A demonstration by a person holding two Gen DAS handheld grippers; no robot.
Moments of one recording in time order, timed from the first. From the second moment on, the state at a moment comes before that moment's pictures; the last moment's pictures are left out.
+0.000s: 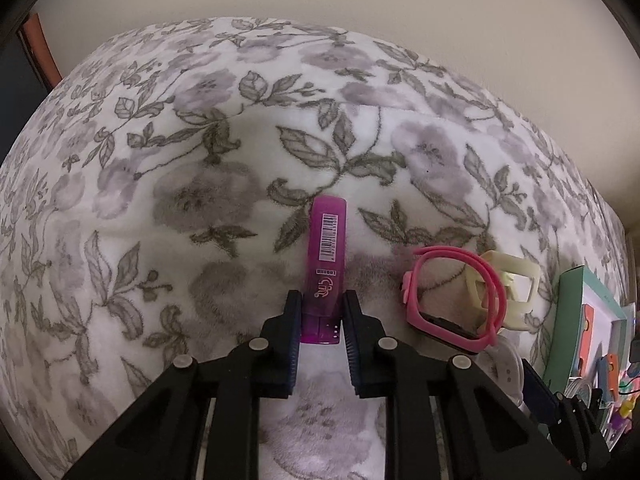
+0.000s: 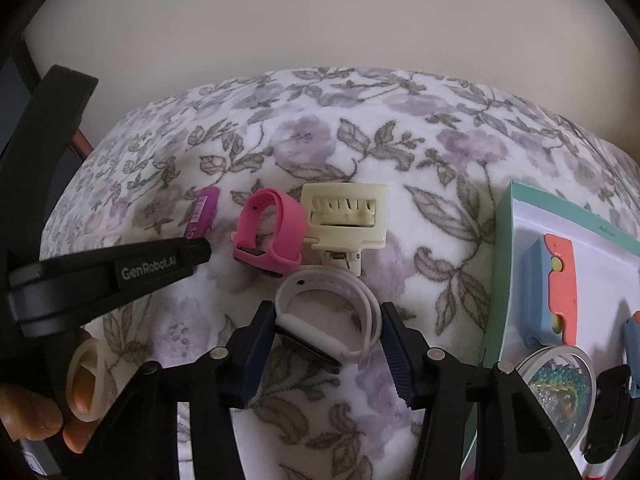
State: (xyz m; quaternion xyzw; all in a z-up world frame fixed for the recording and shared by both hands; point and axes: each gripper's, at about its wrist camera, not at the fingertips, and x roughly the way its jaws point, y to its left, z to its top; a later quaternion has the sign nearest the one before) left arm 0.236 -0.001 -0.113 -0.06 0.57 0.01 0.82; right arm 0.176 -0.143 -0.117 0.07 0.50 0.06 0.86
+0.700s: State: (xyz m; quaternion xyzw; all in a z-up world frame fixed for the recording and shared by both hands) left arm 0.224 0.017 -0.040 -0.09 0.51 0.00 0.86; right arm 0.169 -0.171 -0.068 0.10 0.46 0.04 0.88
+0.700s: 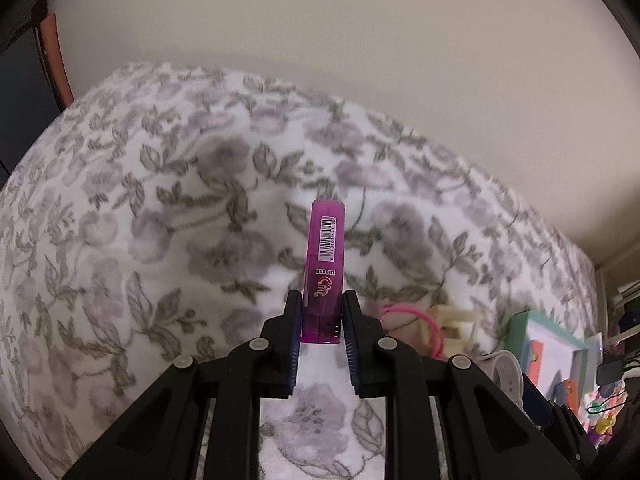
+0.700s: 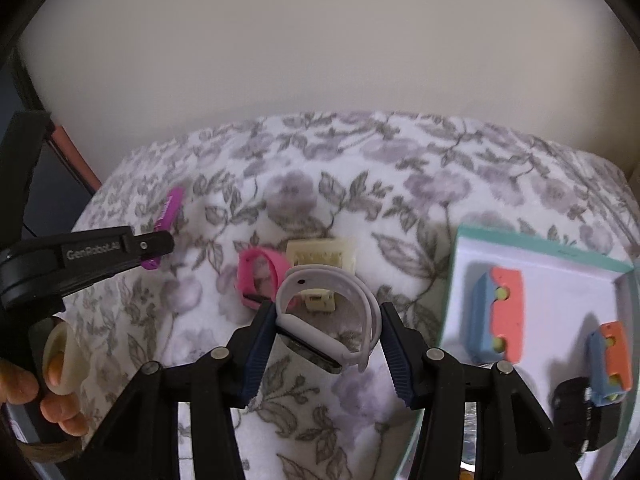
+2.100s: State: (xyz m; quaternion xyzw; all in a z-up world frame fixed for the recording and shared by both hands) left arm 0.159 -0.195 -0.011 0.03 0.49 -0.22 0.84; right arm 0.108 -0.368 -0.027 0.19 0.44 -0.16 0.86
